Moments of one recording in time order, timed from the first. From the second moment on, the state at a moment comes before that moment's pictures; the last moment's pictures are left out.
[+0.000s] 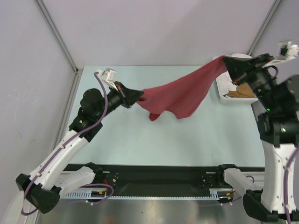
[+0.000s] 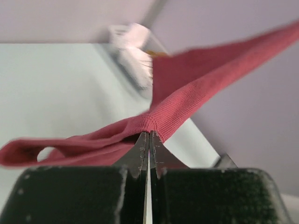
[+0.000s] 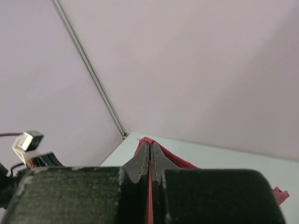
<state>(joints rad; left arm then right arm) -0.46 1.01 1.02 0.00 0.29 -0.57 0.04 1.00 1.56 -0.30 -0.45 0.45</state>
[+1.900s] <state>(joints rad) -0.50 0.80 0.90 -0.22 -0.07 -0.60 0.06 1.13 1.53 -0.51 -0.50 0.53</state>
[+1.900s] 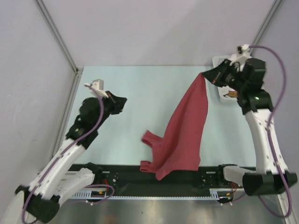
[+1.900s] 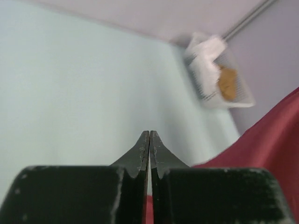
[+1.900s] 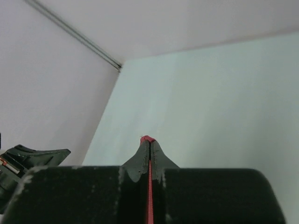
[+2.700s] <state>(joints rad) -0.62 1.63 1.09 -0.09 0.26 -0.51 -0.13 1.13 1.16 -0.49 -0.31 0.51</state>
